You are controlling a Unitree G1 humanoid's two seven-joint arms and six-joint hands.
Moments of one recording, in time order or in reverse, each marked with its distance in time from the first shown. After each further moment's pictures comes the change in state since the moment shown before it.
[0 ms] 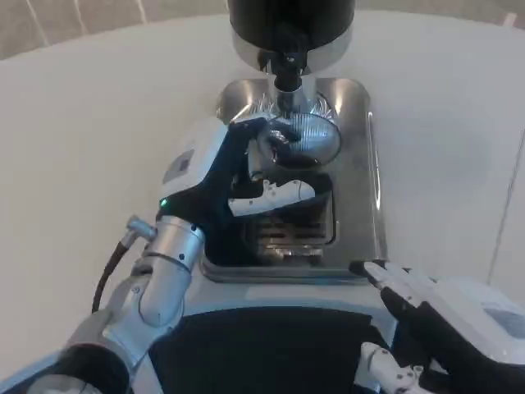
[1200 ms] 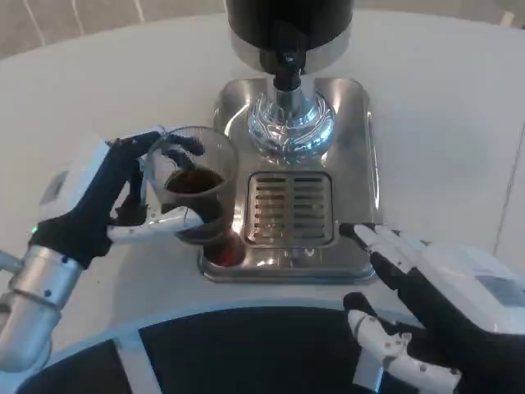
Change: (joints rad) left arm 0.292 0.281 0.205 -0.262 -0.125 -0.218 -0.220; right arm -0.110 0.004 0.023 0.007 -0.036 0.010 -0.016
